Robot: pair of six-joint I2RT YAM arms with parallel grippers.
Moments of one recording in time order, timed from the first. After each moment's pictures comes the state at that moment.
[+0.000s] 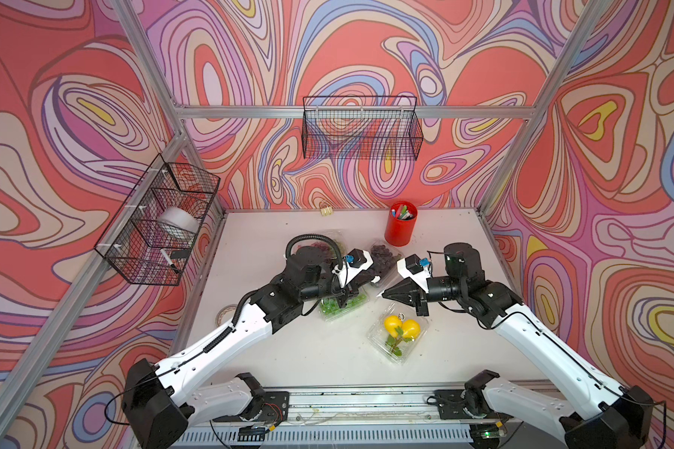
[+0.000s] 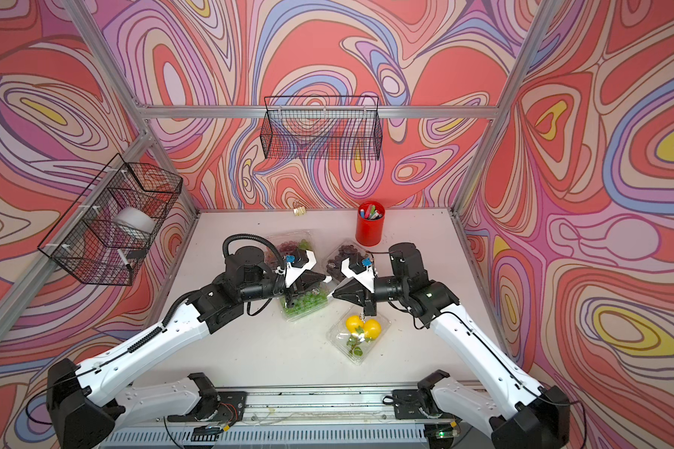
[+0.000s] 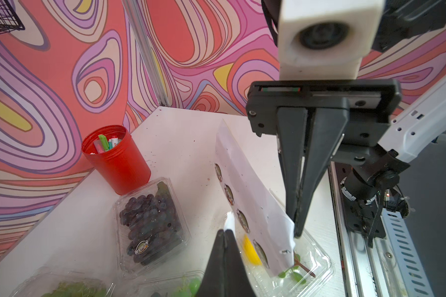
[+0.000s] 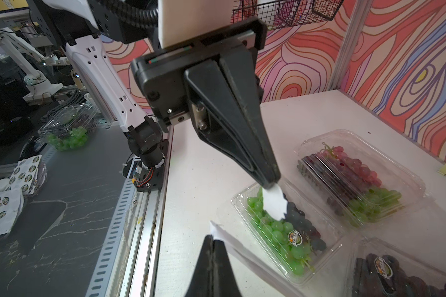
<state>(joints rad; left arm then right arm) -0.75 1.16 0.99 -0.12 0.45 0.21 0.44 1.05 0.93 -0.42 -0.98 -0.40</state>
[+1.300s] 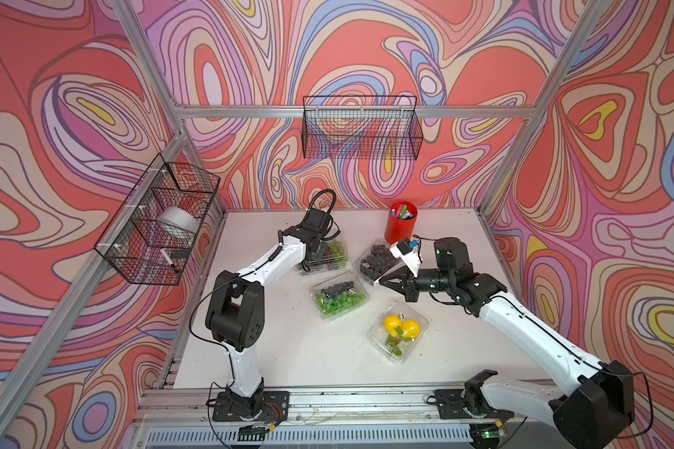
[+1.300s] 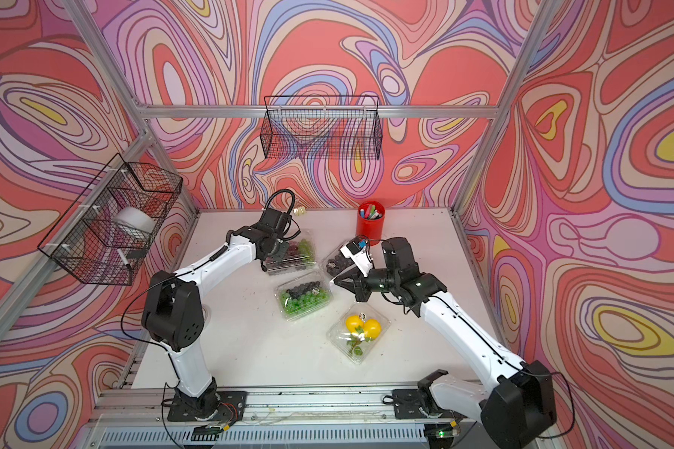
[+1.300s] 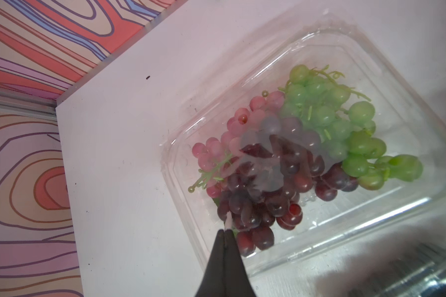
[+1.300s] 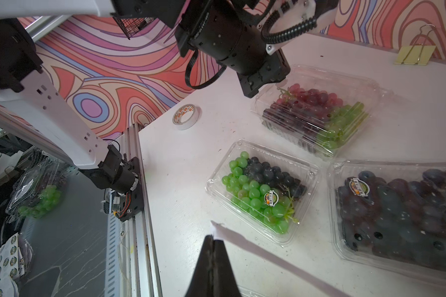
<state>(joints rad) -0.43 1.88 1.54 -0.67 -0.36 0.07 0.42 1.17 0.95 -0.36 -0.78 -0.06</state>
